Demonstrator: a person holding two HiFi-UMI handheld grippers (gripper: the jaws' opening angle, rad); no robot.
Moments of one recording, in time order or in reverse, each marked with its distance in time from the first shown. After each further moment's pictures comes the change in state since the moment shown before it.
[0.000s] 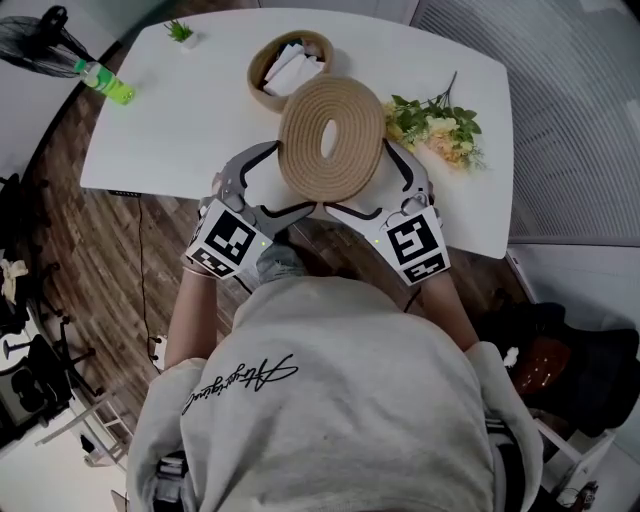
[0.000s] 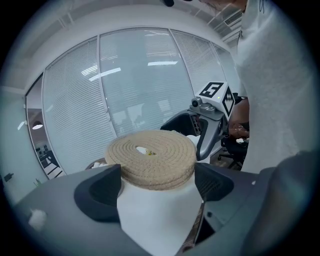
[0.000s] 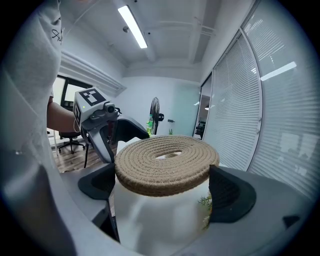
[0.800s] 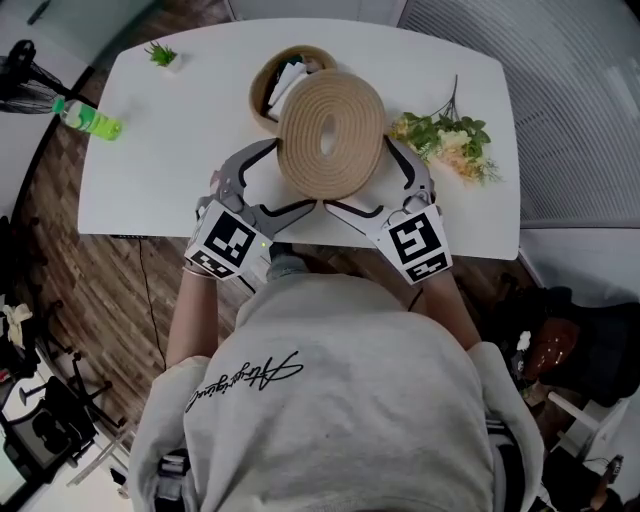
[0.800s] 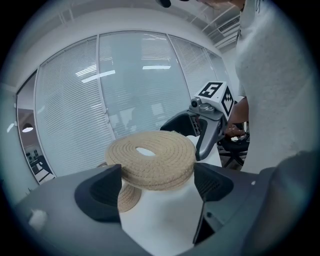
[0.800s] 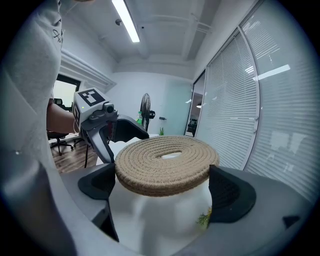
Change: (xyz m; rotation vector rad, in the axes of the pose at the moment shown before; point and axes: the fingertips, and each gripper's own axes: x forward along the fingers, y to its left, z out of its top) left arm 0.009 0.070 -0.019 0.047 -0.054 -0.092; right arm 0.059 -0.027 0.019 0.034 0.031 -0.104
